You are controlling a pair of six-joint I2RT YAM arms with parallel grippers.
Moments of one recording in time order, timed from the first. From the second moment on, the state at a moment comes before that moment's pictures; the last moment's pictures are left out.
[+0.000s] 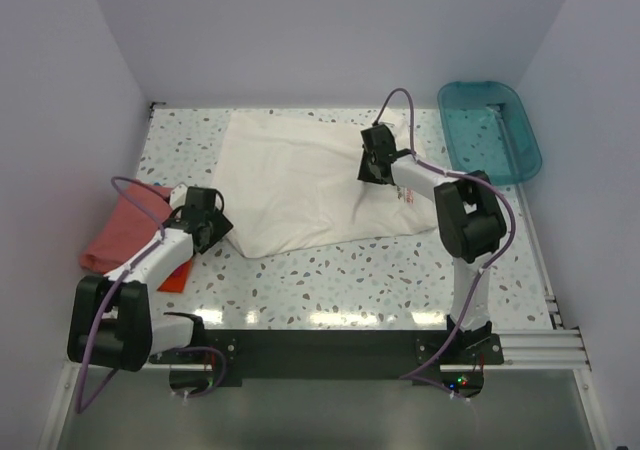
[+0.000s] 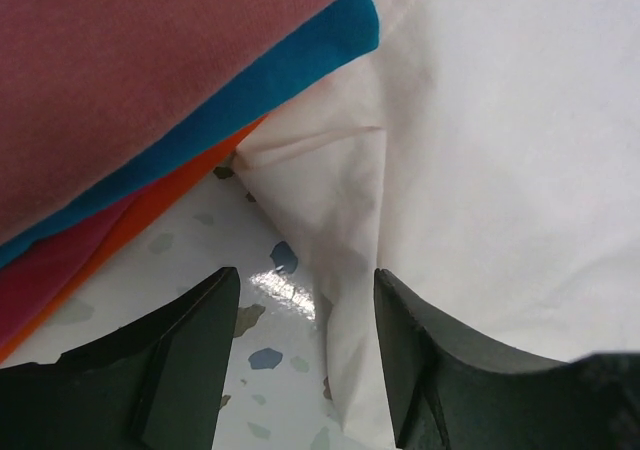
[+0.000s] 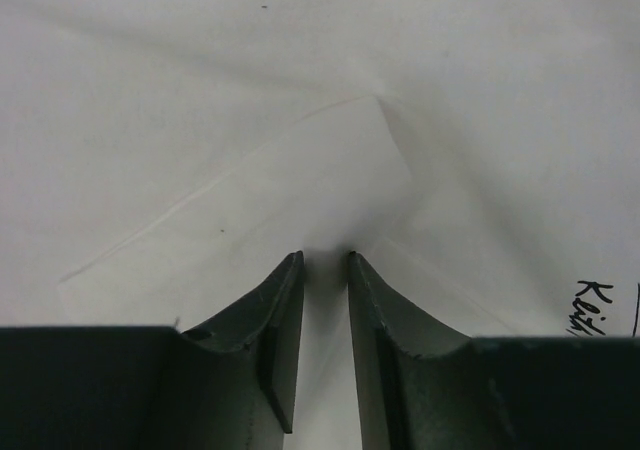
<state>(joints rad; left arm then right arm) -0.14 1.23 0.60 -0.36 -0.29 -0.86 0.41 2.04 1.43 -0.26 0.22 0.52</state>
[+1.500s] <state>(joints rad) -0.14 1.45 0.71 -0.31 -0.31 -0.91 0.40 1.68 1.21 -0.27 0.21 0.52</state>
